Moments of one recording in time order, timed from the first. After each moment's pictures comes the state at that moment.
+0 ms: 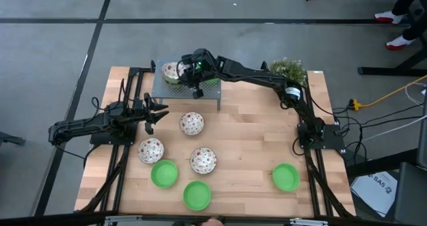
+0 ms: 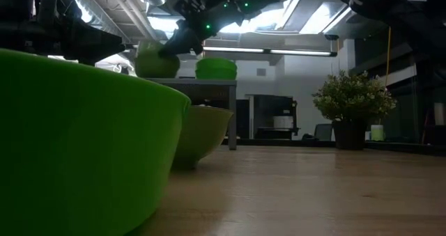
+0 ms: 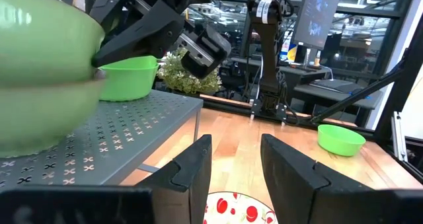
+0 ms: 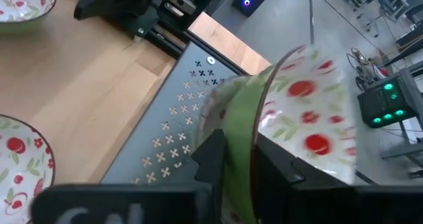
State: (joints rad) left arm 0.22 0.01 0.01 0.08 -0.03 -0.15; right arm -0.33 2.21 2.20 -0.44 -0.21 -0.82
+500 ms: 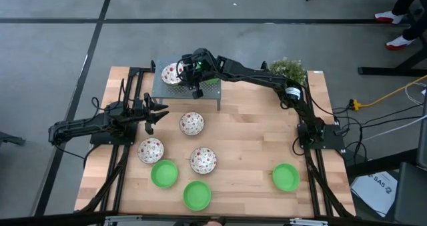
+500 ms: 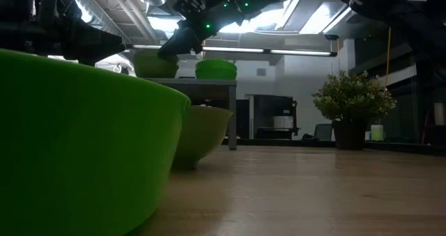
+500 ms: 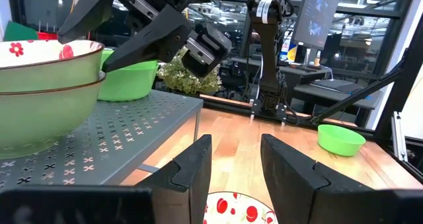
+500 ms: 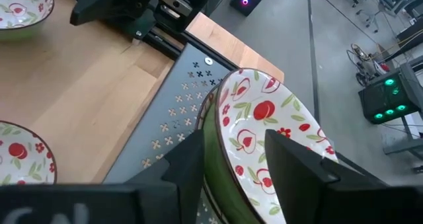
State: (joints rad) left arm 0.22 0.01 0.01 0.08 -0.03 -0.15; right arm -0.33 2.21 2.20 -0.44 -0.21 -0.79
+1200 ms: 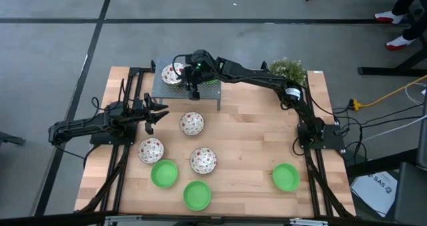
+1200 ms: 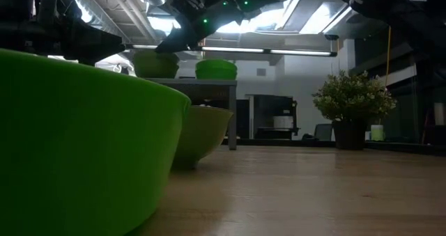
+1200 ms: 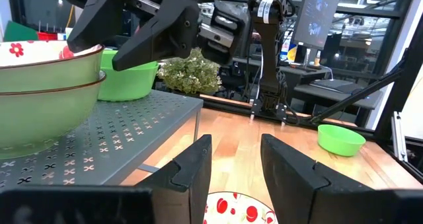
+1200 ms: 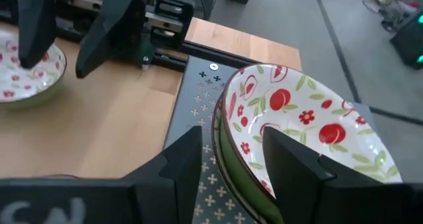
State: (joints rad) left arm 0.22 0.01 0.01 0.08 -0.03 -0.15; right arm -0.32 2.21 2.20 -0.45 -0.21 -0.45
